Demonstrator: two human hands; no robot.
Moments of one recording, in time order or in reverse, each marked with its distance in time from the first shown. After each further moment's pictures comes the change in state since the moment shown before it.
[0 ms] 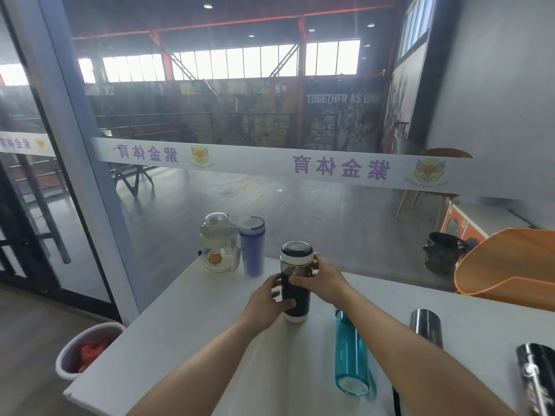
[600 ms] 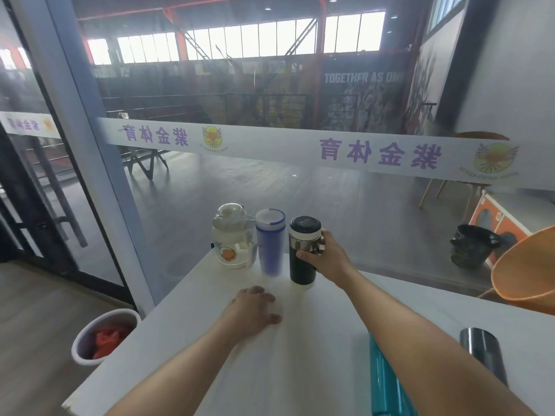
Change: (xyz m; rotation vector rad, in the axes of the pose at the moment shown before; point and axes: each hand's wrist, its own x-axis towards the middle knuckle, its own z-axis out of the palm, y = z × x) left_hand 0.043 -0.059 -0.063 0.799 -0.092 -0.092; right_hand 0.103 0.003 0.039 0.095 0.035 -0.010
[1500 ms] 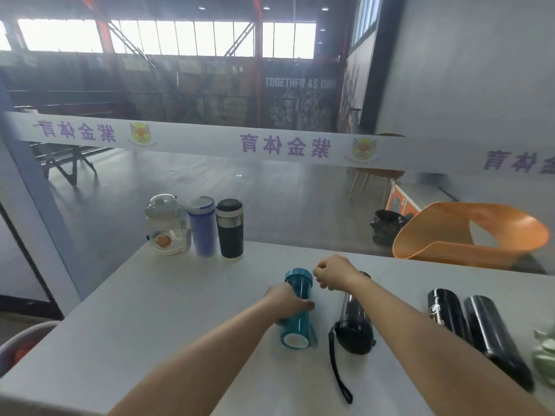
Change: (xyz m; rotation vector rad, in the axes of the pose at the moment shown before) left_hand -0.086 0.223 0.055 -0.320 -0.252 -0.046; right_hand -0.170 0.040 -0.152 -0.527 -0.013 0.308
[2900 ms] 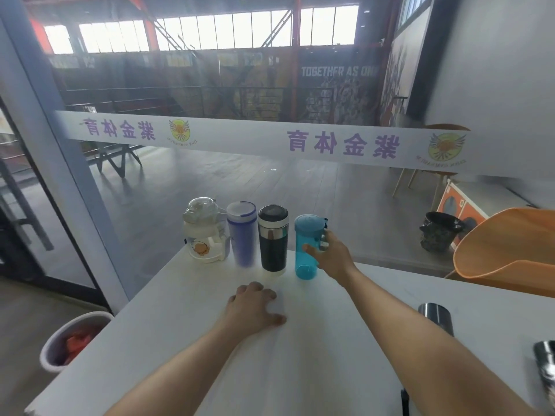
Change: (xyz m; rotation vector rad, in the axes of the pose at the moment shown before) left_hand 0.066 -0.141 -0.099 0.362 0.232 0.107; right_hand 0.125 -0.096 0.066 0.516 0.123 -0.281
